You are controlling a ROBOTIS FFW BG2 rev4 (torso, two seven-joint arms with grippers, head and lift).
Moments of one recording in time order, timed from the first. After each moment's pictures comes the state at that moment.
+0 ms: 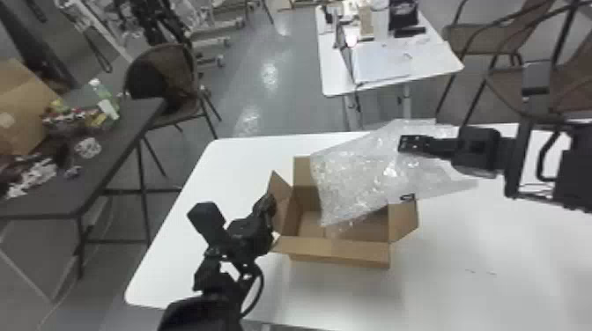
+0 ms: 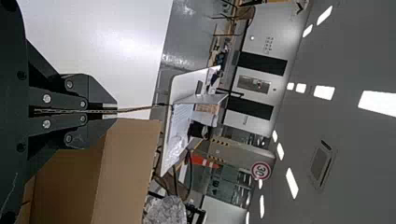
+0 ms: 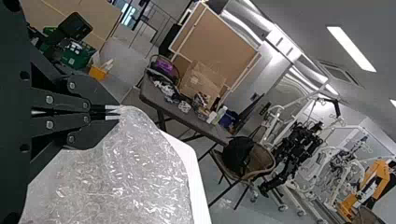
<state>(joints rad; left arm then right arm) 0.17 0.00 0.26 -1.62 0.24 0.05 -0.35 -0.41 -0.14 0.13 -1.57 -1.03 1.10 0.35</state>
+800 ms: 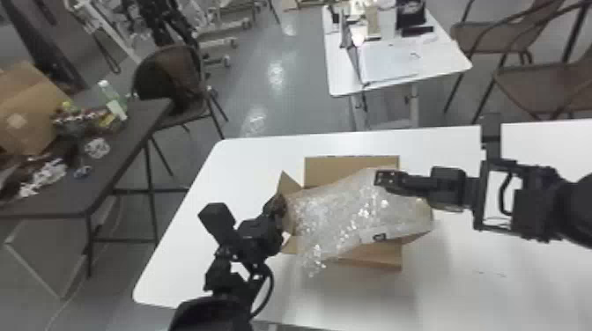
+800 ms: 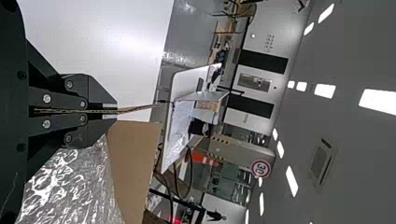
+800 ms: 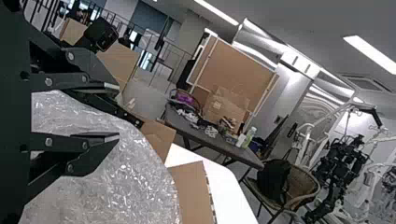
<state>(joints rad) 0.17 0.00 0.25 -1.61 0.24 0.04 -0.34 -0.48 -0.11 0.30 -1.23 -0.94 0.96 0.65</state>
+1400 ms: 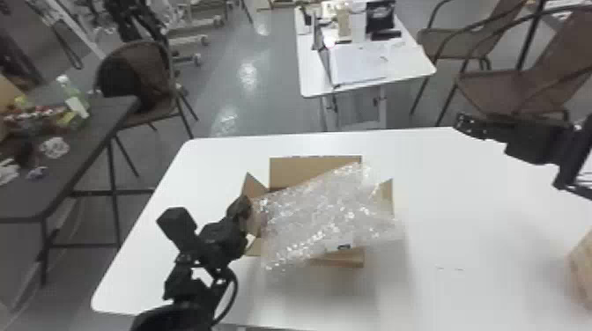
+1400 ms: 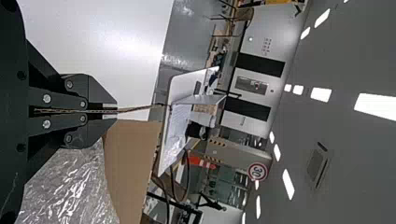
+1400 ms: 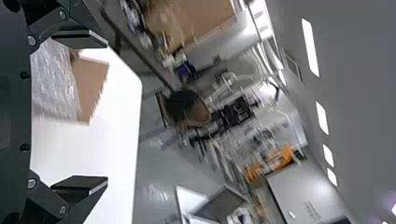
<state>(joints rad) 0.18 0.00 0.26 -1.61 0.26 0.02 -0.34 -0.25 -0.12 -0.07 -1.76 -0.43 0.82 0.62</state>
